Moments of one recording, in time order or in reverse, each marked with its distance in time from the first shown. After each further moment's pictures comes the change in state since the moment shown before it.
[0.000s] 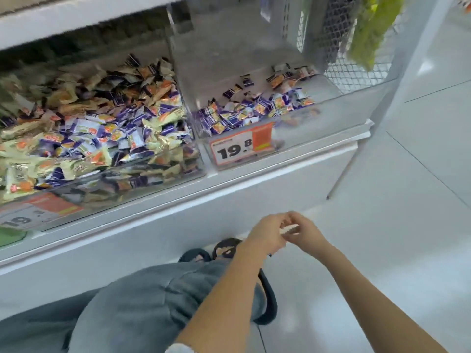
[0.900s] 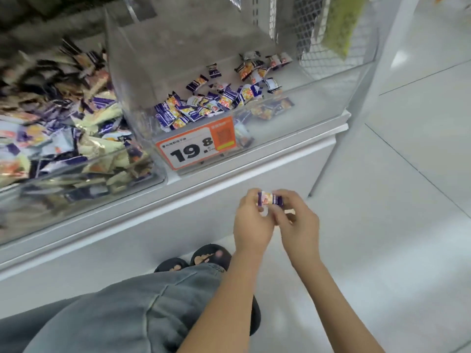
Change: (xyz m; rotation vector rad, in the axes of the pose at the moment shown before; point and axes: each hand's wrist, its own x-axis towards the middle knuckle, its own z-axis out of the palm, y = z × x) left_hand 0.022 0.029 0.015 -0.360 0.552 -0.037; right_hand -0.029 -0.059 -0.009 0.185 0.577 -0.313
